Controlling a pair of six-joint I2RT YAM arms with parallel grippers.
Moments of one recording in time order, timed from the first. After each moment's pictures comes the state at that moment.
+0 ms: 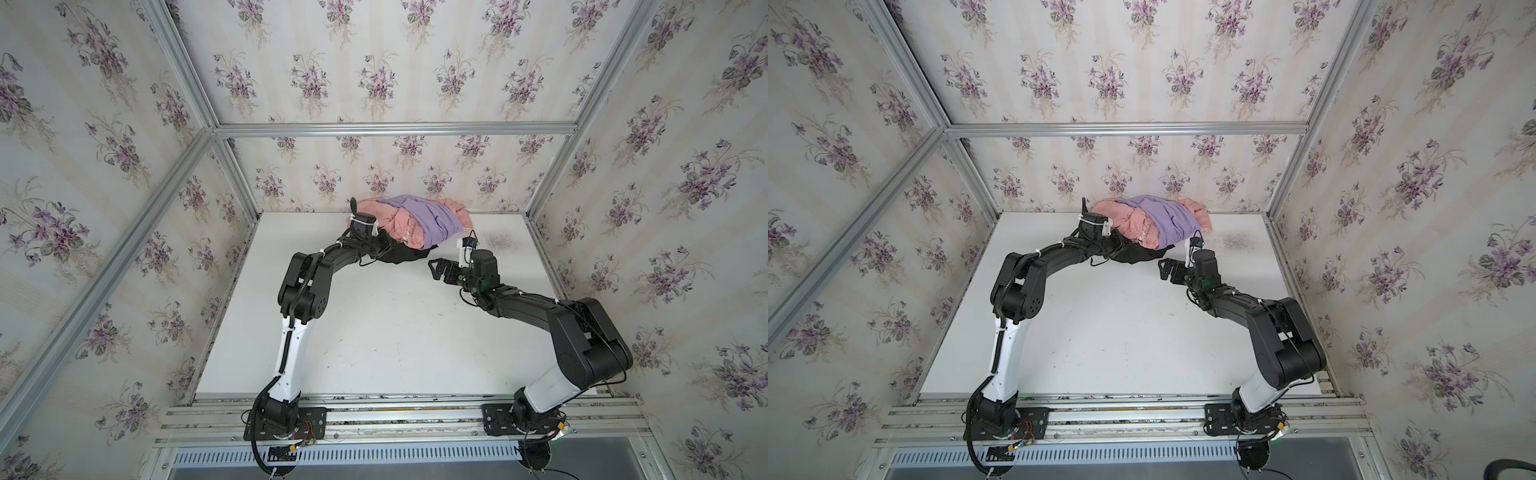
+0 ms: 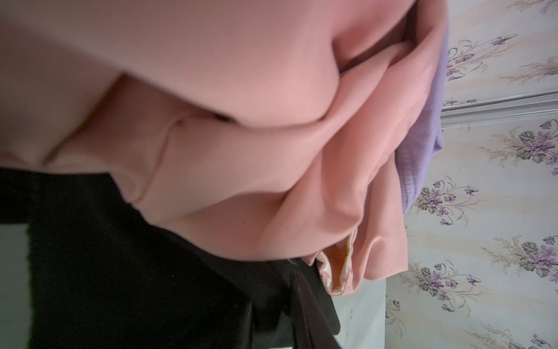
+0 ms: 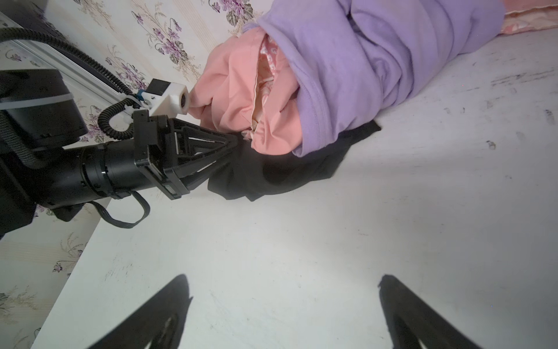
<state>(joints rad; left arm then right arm) -0.35 2.37 1.78 -0.07 0.44 -0.85 0.29 1.60 0.75 0.36 -0.23 0.49</state>
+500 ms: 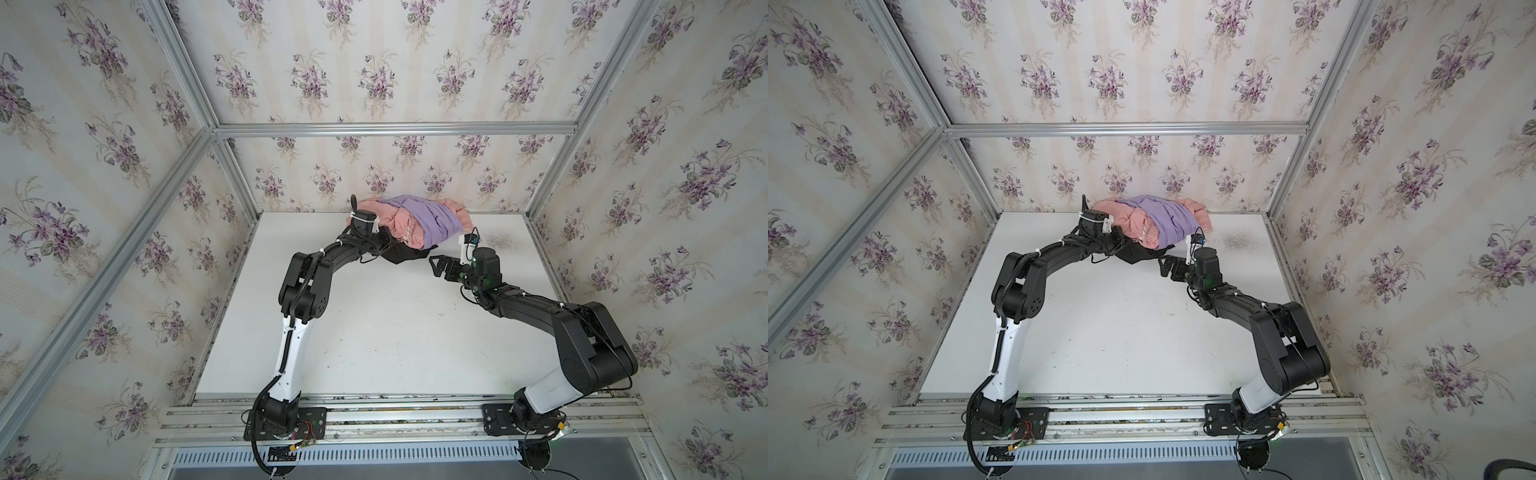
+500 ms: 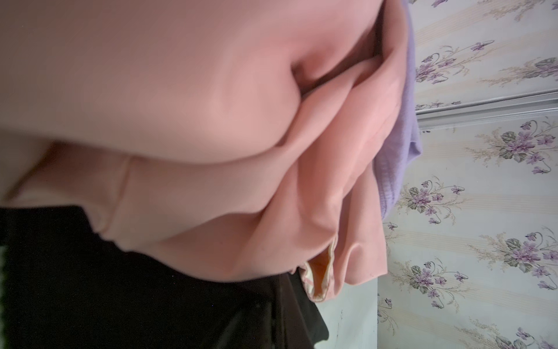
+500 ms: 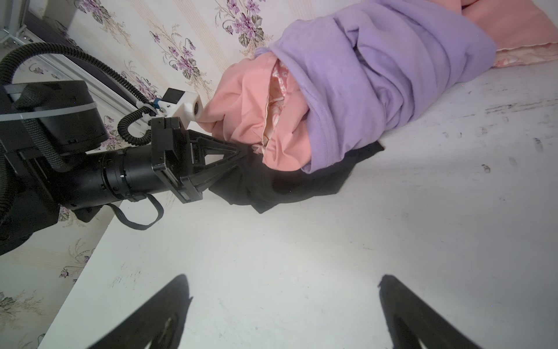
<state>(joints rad) -0.35 2.38 1.82 -0.08 0.47 -0.86 0.29 1.57 0.76 0.37 -0.21 0.49</state>
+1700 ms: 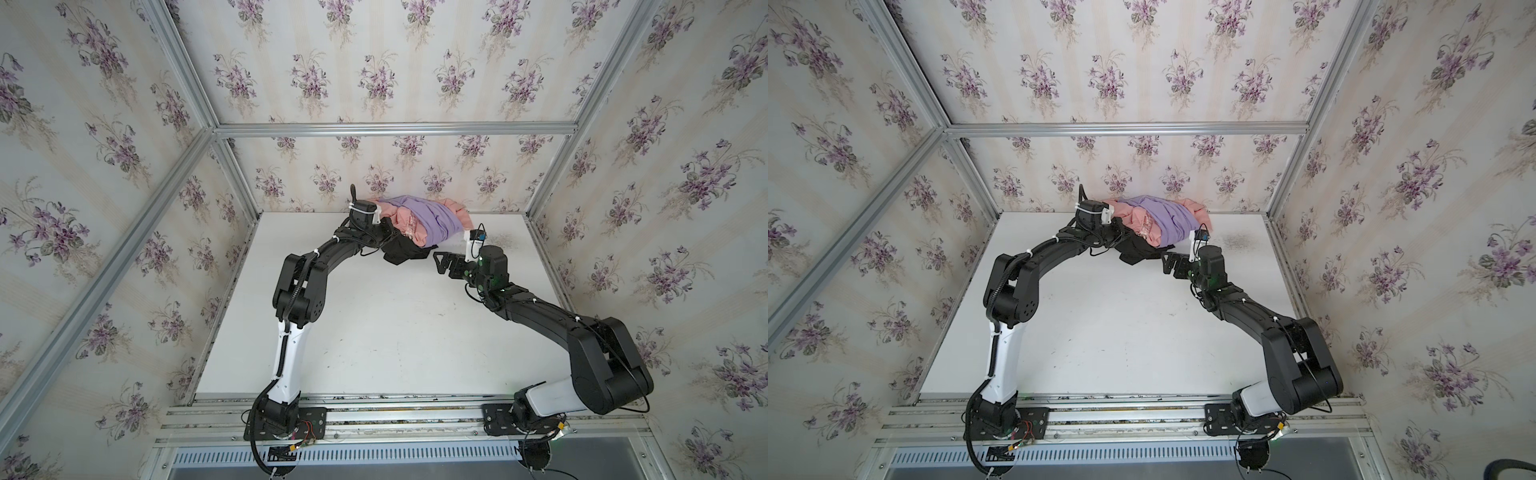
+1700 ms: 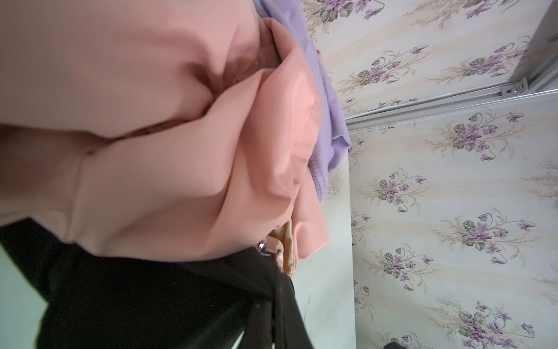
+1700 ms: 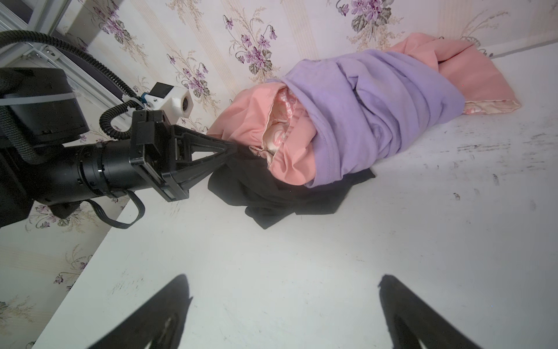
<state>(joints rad) -0.36 2.28 1.84 -0.13 0.48 -0.87 0.29 1.46 0.76 0.31 -0.18 0.44</state>
